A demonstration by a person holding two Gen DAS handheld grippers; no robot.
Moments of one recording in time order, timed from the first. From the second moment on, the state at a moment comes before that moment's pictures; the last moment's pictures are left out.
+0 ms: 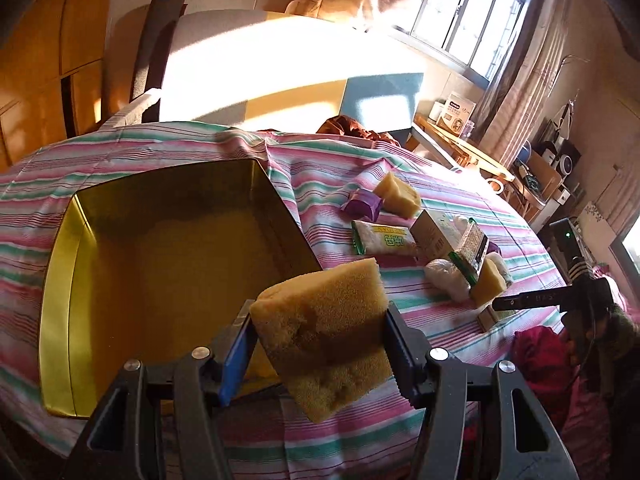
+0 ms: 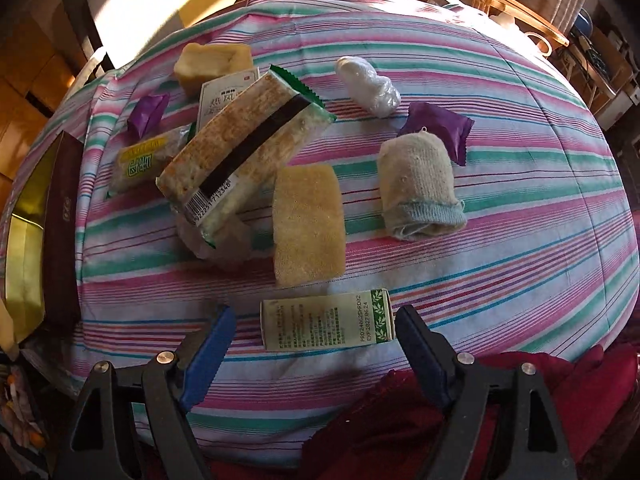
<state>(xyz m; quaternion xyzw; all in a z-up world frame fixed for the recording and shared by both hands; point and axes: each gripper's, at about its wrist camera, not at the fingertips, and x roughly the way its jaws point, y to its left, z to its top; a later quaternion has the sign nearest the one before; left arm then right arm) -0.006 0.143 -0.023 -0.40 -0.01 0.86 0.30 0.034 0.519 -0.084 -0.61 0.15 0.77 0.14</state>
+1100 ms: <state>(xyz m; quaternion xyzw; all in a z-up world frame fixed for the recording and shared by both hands) -0.051 0.047 -0.029 -0.42 -0.07 0.88 0.21 0.043 0.506 -0.121 -0.63 0.13 0.75 0.14</state>
